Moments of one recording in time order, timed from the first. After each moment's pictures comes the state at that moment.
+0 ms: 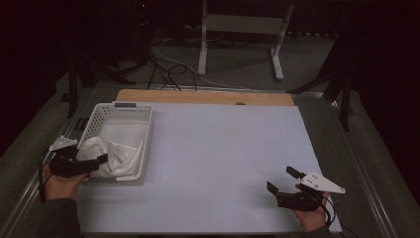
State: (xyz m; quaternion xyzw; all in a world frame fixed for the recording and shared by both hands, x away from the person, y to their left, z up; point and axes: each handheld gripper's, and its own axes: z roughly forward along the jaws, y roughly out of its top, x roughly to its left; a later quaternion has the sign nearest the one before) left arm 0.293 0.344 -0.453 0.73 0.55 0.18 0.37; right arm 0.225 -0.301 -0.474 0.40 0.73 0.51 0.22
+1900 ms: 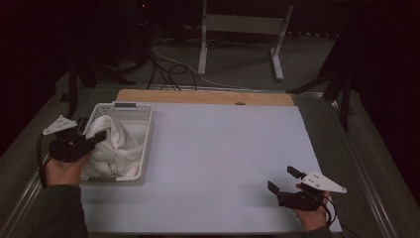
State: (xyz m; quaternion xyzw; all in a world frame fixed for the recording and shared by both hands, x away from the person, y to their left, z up) left arm 0.302 0.318 -0.383 0.71 0.50 0.21 0.44; right arm 0.226 -0.304 -0.474 0.41 0.72 0.51 0.22
